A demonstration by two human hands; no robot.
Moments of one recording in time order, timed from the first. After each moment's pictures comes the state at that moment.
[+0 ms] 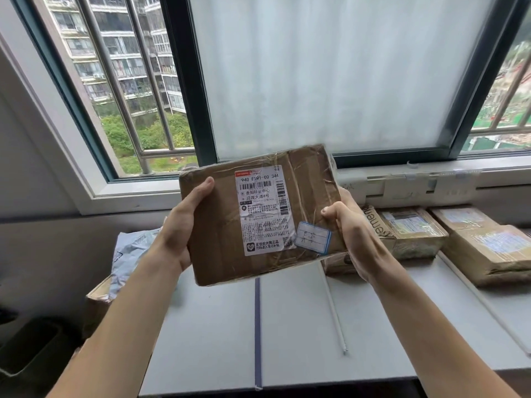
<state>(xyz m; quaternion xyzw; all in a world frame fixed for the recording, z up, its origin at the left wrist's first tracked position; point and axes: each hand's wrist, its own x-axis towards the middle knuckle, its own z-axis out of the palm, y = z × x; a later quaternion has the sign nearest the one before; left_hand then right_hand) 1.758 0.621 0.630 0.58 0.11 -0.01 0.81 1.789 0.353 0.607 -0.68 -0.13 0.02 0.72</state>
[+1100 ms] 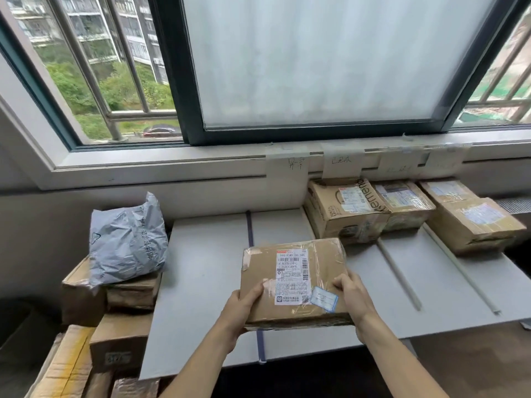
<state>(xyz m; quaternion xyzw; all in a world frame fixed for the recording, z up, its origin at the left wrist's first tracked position) 1.742 0.601 0.389 0.63 0.27 -0.21 0.70 1.758 0.357 0.438 -0.73 0.24 0.11 0.63</state>
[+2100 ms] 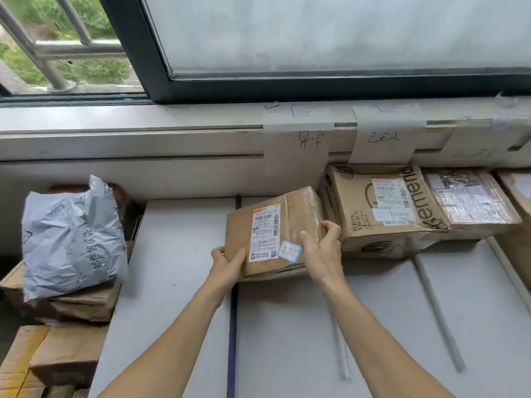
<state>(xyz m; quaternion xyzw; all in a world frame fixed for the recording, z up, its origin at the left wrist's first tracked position) 1.942 0.594 0.309 0.70 0.36 -0.18 0.59 1.976 0.395 0.368 -0.83 0.18 0.12 0.51</state>
